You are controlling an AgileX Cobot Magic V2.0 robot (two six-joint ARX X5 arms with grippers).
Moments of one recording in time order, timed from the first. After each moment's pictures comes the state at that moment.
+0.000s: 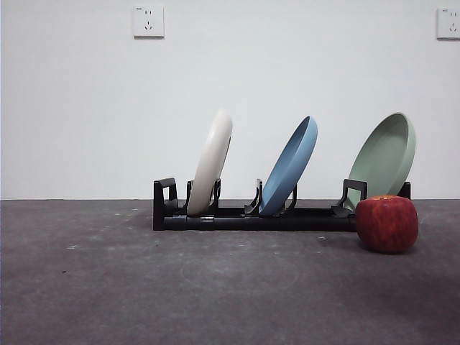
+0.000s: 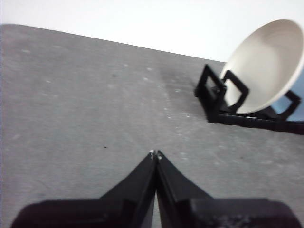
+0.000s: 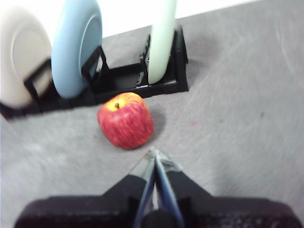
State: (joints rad) left arm 0.17 0.00 0.03 -0.19 0.29 -0.20; right arm -0.05 0.01 0.06 -0.30 -0.21 0.23
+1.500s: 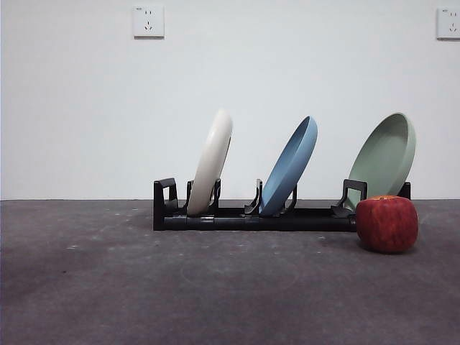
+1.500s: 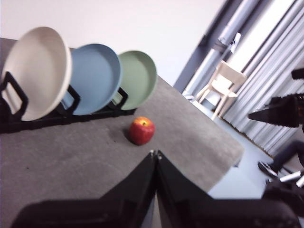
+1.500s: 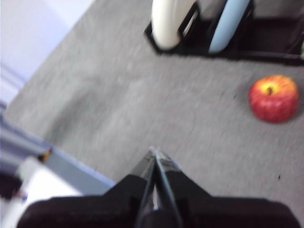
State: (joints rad) left arm 0.16 0.38 0.63 -0.51 1.05 -0.24; right arm 0.01 0.63 0.95 -1.03 -0.68 -0.06
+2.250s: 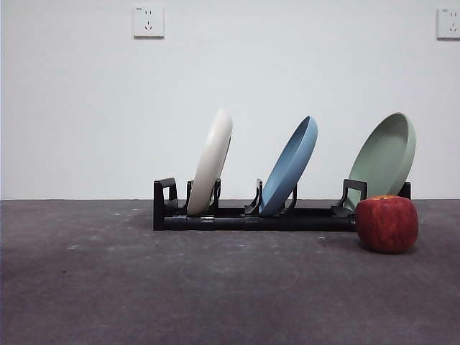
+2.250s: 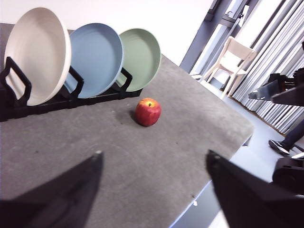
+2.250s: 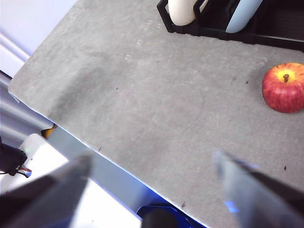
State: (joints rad) left arm 0.11 0.40 0.67 -0.66 0.98 -0.09; right arm 0.05 0.66 0.97 -1.08 -0.67 -0.11
